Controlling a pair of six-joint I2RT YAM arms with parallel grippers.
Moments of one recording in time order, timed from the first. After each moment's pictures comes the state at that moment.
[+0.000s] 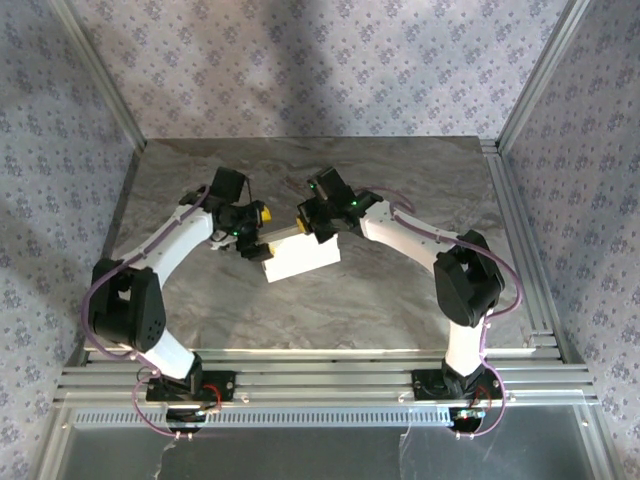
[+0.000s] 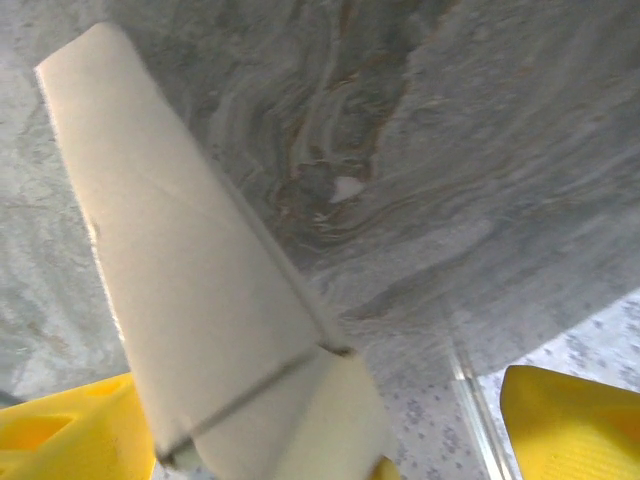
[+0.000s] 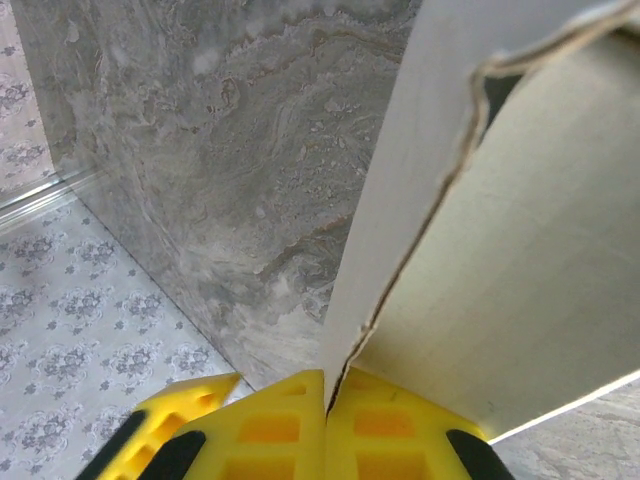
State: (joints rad) left arm -0.34 1.58 1.20 -0.75 0.41 -2.08; right arm 0.72 1.86 1.49 -0.47 -0.16 1.71
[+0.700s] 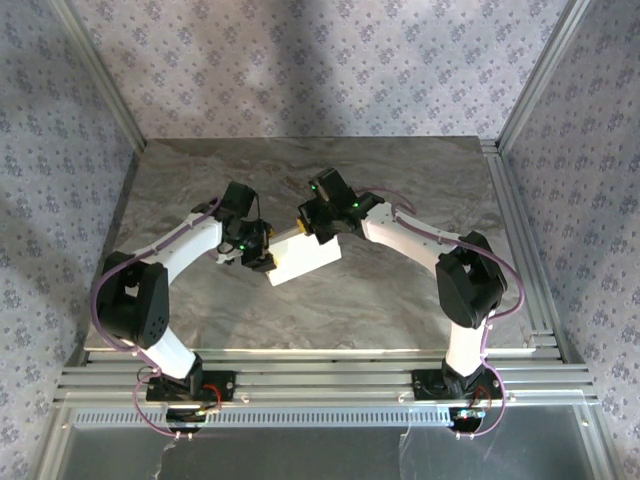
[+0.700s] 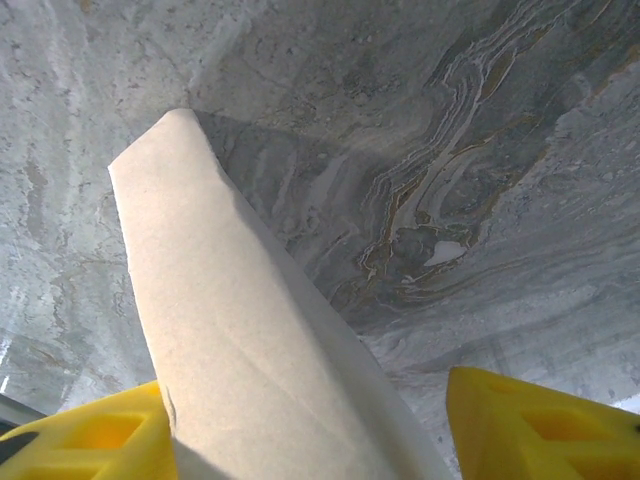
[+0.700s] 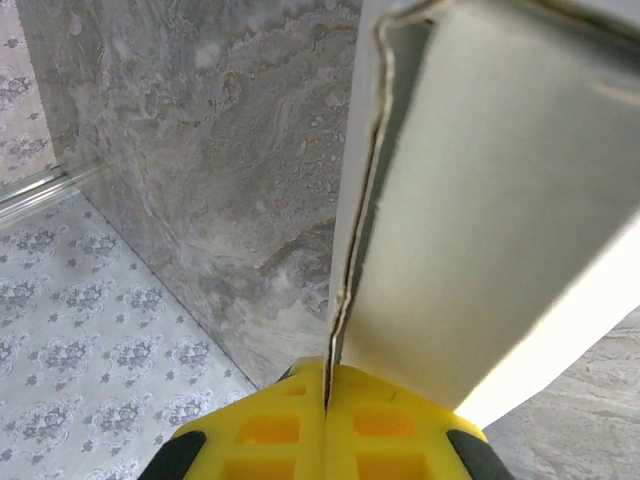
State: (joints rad) left arm -0.38 1.61 1.09 -0.70 0.40 -2.09; right arm 0.72 1.84 1.47 -0.45 -0.17 1.70
